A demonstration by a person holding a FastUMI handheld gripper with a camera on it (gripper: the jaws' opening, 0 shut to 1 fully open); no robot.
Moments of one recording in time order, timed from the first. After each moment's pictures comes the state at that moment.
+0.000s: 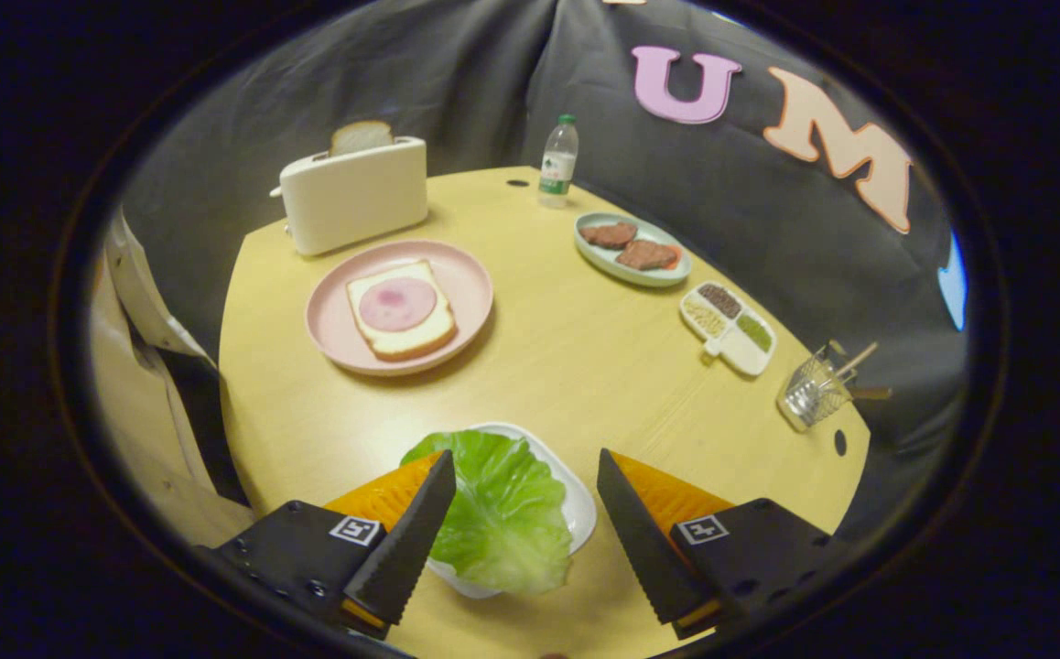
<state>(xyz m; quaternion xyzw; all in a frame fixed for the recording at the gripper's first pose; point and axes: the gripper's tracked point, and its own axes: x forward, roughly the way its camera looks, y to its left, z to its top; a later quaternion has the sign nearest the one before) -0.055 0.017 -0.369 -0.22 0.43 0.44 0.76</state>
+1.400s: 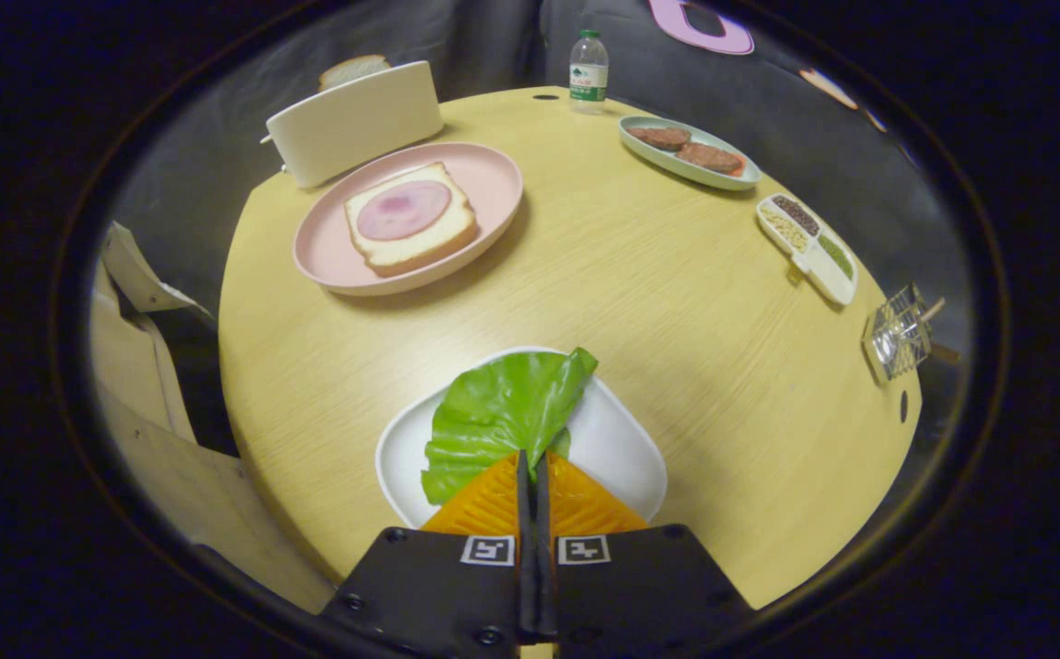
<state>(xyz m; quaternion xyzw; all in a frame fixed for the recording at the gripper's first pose) -0.088 0.012 -0.410 -0.22 0.54 0.46 0.67</state>
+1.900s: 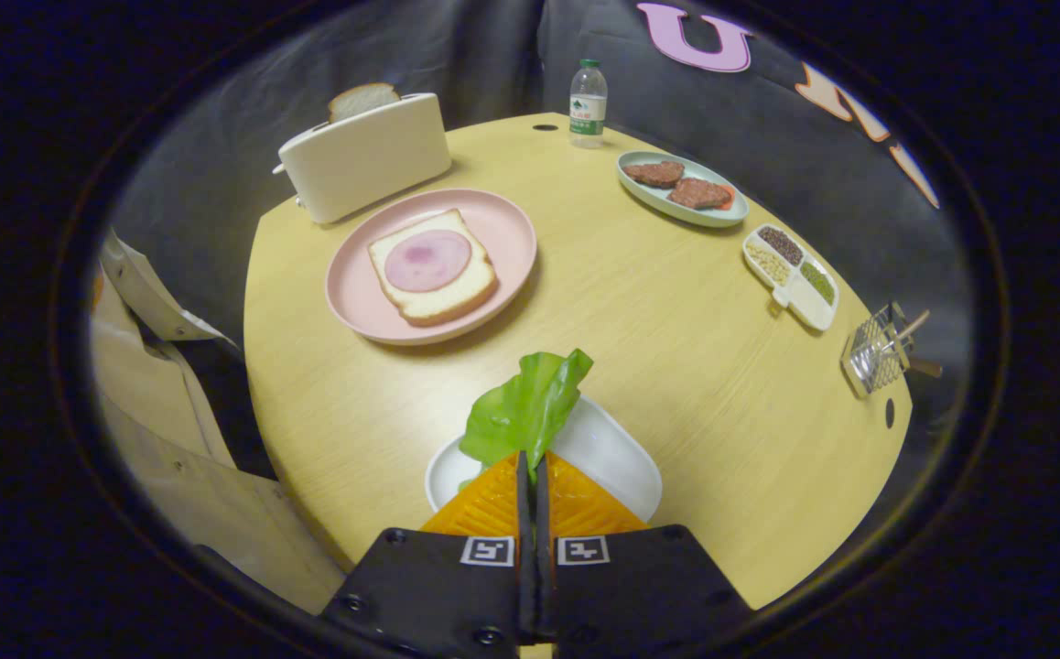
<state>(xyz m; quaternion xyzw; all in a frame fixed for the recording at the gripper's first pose) -0.085 0.041 -0.364 -0.20 0.51 0.46 0.70</state>
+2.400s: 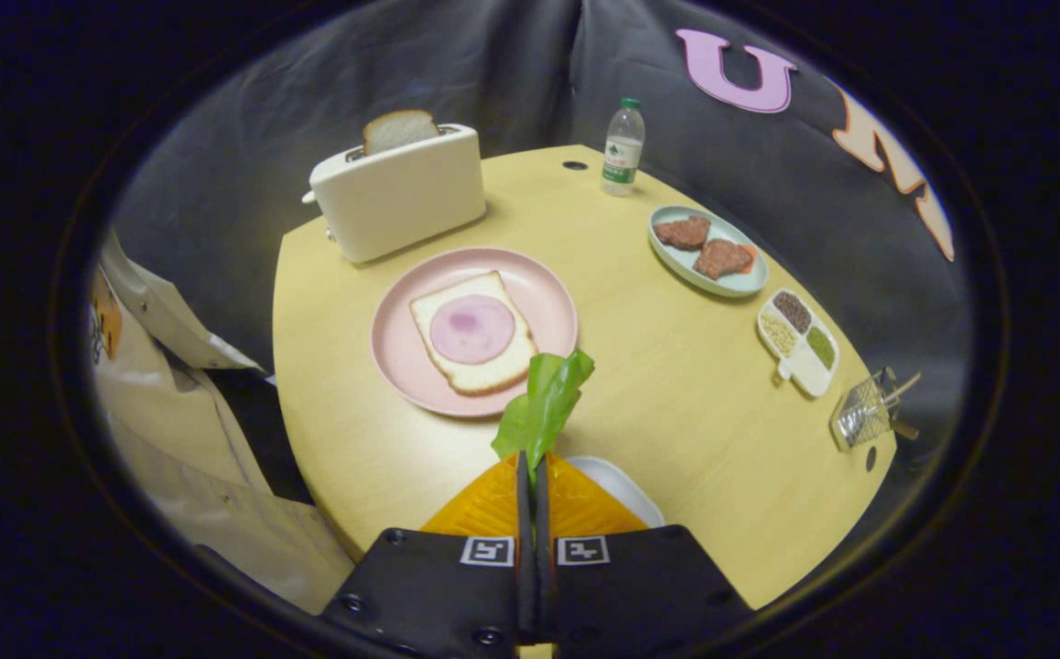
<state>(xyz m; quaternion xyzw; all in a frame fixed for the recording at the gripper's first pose) -0.078 0.104 -0.313 -0.20 0.48 0.49 0.70</state>
